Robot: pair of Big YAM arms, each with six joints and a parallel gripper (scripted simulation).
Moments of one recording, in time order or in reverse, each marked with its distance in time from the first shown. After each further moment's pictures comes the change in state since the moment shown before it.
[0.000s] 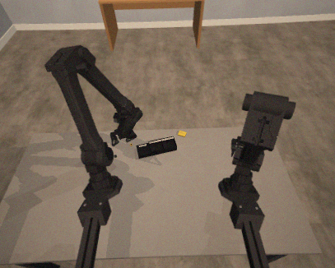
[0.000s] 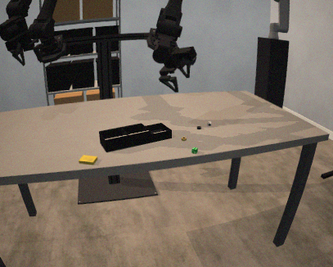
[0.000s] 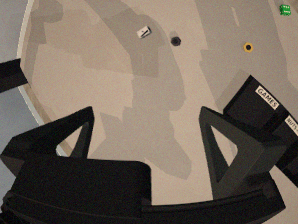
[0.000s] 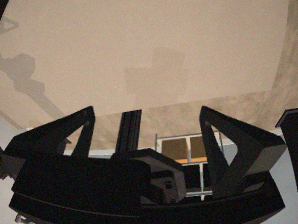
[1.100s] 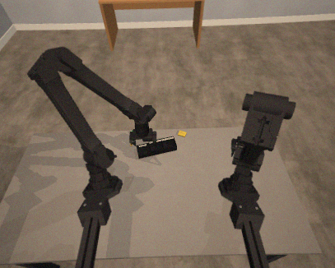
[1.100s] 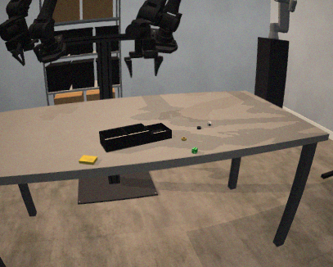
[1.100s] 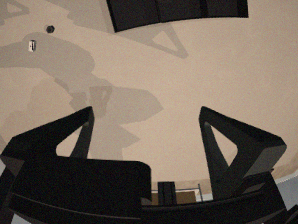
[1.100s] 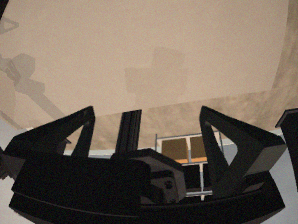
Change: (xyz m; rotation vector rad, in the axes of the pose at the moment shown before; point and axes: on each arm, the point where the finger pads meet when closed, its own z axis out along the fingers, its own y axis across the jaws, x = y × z) left arm 0.105 -0.059 -0.090 0.512 0.027 0.633; right arm 0.000 0.000 0.000 0.000 0.000 0.000
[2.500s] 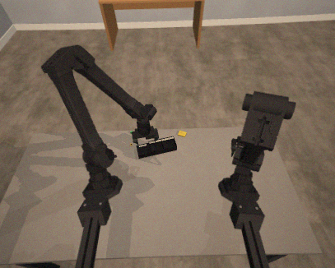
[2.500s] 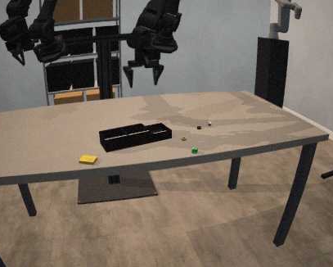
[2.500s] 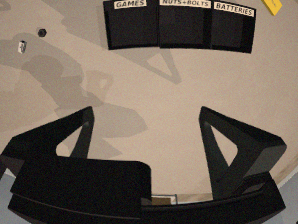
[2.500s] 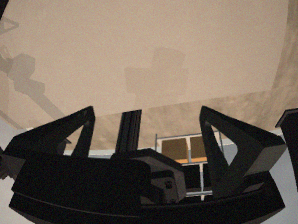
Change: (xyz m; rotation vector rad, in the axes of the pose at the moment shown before) left arm -0.036 -0.008 0.031 0.006 -0.002 -0.158; right arm 0.000 0.000 0.000 0.000 0.000 0.000
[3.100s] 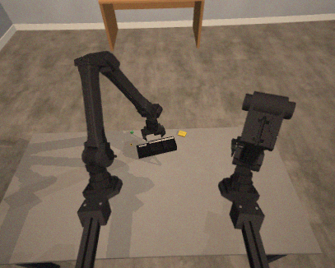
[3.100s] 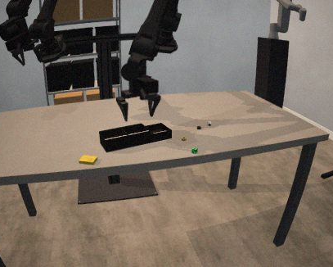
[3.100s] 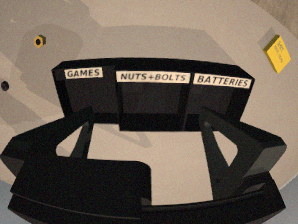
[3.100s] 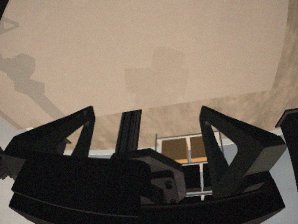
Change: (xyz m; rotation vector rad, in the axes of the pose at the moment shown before) left arm -0.087 -0.052 0.092 0.000 -0.002 -0.070; right arm 0.000 0.000 0.000 0.000 0.000 0.000
